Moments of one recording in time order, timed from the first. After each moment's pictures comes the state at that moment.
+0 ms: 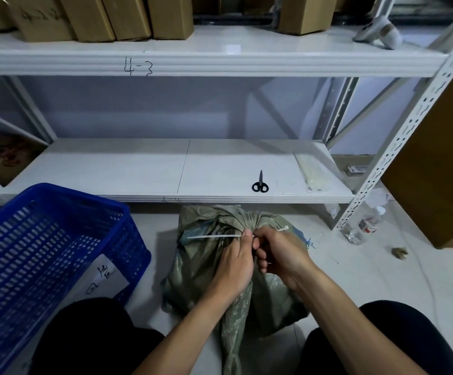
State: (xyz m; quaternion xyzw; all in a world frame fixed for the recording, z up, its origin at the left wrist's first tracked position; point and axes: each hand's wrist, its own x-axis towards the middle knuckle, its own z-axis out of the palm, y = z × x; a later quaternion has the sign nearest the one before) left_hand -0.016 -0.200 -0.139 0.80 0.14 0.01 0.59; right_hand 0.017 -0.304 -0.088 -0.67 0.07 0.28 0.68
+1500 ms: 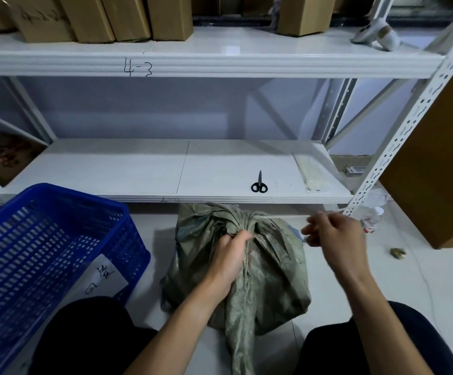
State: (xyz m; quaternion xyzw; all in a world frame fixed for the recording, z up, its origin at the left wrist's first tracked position) left_hand -0.010 -0.186 -0.132 0.69 0.24 -0.06 0.68; right_hand 0.031 -0.374 -0.070 -0.81 0.07 -0.06 0.58
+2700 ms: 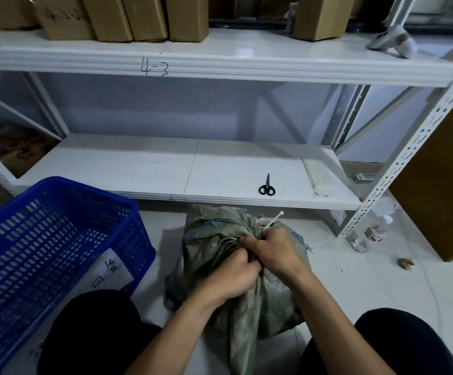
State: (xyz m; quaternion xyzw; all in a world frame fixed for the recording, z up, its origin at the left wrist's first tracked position) left_hand -0.031 -0.185 -0.121 0.81 0.10 -0.13 0.56; right_hand 0.029 -0.283 -0.101 -0.90 -0.04 0.12 0.41
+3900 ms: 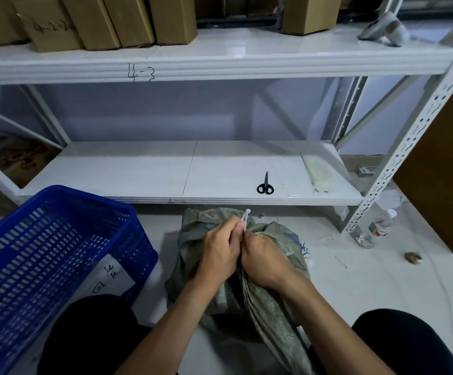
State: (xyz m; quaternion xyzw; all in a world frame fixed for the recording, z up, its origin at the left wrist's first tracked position) left_hand 0.001 -0.168 -0.139 0.87 -0.01 0.27 0.41; right_hand 0.015 -0.288 -0.095 -0.90 -0.26 0.09 0.33
